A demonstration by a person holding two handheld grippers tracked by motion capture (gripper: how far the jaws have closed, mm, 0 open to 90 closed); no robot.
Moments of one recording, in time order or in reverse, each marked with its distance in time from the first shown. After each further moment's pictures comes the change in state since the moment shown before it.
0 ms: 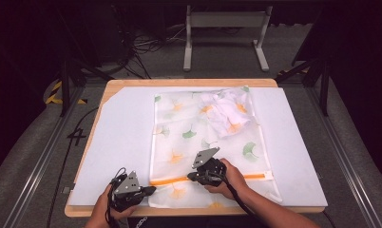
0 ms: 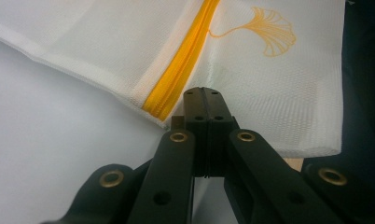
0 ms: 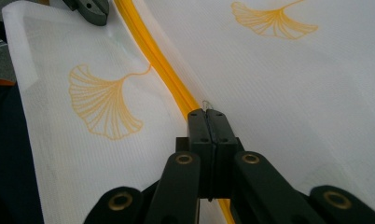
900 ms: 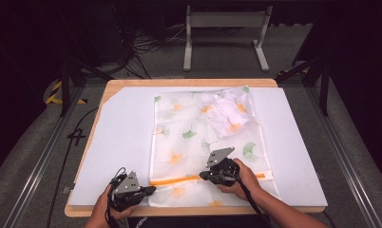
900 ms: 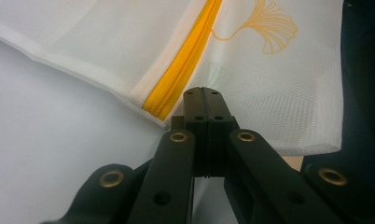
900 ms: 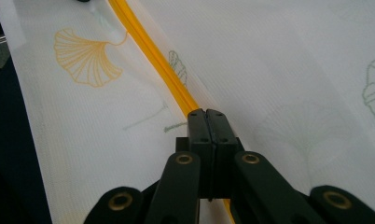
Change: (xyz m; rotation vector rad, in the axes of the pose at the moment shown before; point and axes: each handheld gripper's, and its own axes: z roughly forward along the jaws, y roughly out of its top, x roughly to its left) left arm 0.001 0.000 0.000 -0.004 -0.005 -0.007; right arm -0.010 -0.024 -0.025 0.000 -0.031 0.020
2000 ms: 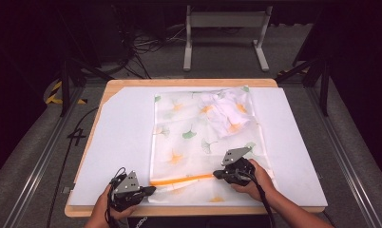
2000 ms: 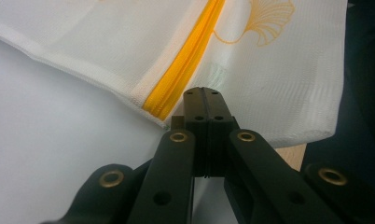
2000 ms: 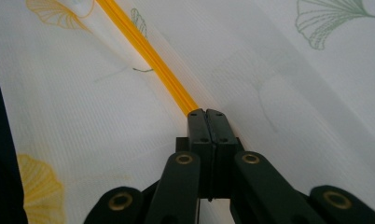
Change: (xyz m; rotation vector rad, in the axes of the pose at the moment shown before) left arm 0.000 0.000 0.000 -0.001 -0.001 -0.002; right arm -0.015 -0.031 -0.024 -0.001 -0.038 0.071
